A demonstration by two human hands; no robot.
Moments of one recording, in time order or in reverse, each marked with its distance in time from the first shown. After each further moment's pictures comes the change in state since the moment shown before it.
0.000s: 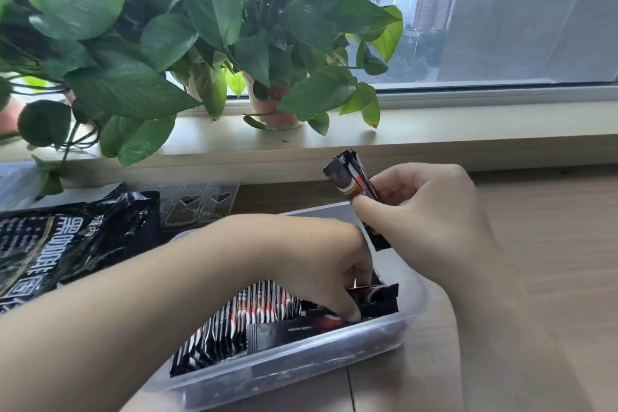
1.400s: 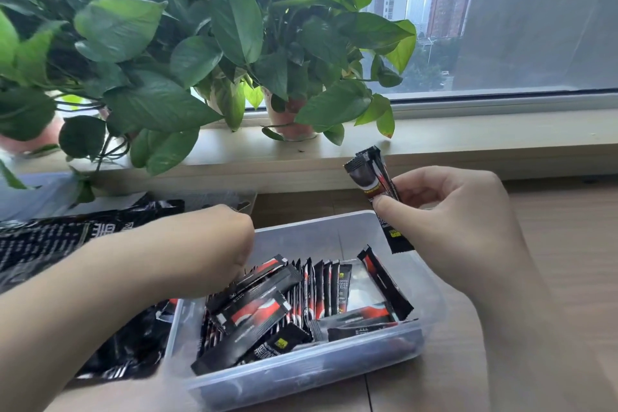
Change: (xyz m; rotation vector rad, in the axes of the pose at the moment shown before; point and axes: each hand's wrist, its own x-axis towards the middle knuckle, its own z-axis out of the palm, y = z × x) left_hand -0.095 -0.061 -0.003 0.294 0.071 -0.548; right_hand -0.004 -0.006 -0.006 0.128 0.034 -0.016
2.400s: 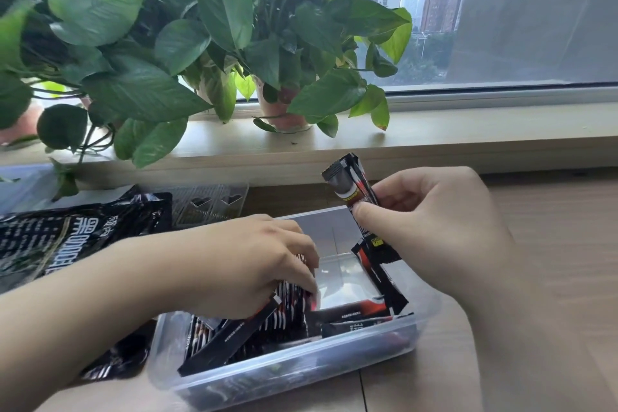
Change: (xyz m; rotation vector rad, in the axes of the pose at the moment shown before) left_hand 0.021 0.020 0.018 -0.066 0.258 0.692; right_hand -0.008 -0.012 0.005 -0.100 -0.109 0.067
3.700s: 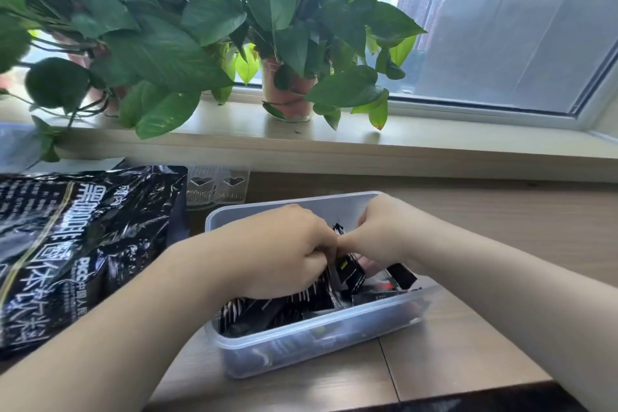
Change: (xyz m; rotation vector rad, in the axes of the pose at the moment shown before) left_hand -0.006 0.014 0.016 -0.352 0.142 -0.225; right_hand 0.011 -0.008 0.065 -0.373 -0.507 0.423
